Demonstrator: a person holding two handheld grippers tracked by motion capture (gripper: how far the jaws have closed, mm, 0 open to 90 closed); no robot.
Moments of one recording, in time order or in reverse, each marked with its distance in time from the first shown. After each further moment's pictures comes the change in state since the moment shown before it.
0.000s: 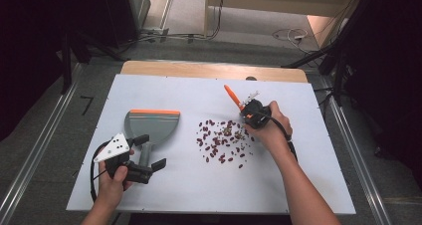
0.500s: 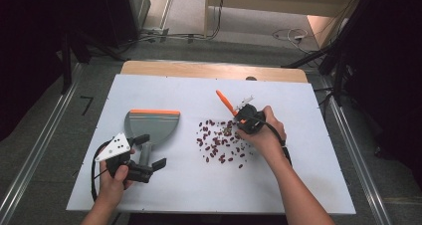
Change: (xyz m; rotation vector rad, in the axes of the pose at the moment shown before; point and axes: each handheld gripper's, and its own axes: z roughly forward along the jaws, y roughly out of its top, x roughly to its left) left arm 0.006 -0.004 0.001 -0.002 0.000 -0.003; right arm 0.024 0.001 -0.008 -0.018 0.048 0.003
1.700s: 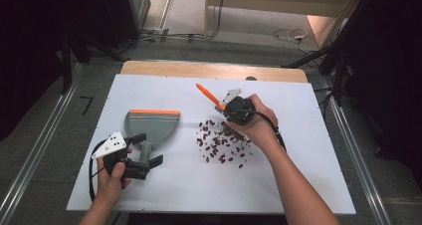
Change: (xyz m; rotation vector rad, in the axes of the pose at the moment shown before) left arm 0.011 -0.005 -0.003 -0.008 0.016 -0.051; right arm 0.005 0.046 -0.007 -0.181 0.050 -0.278
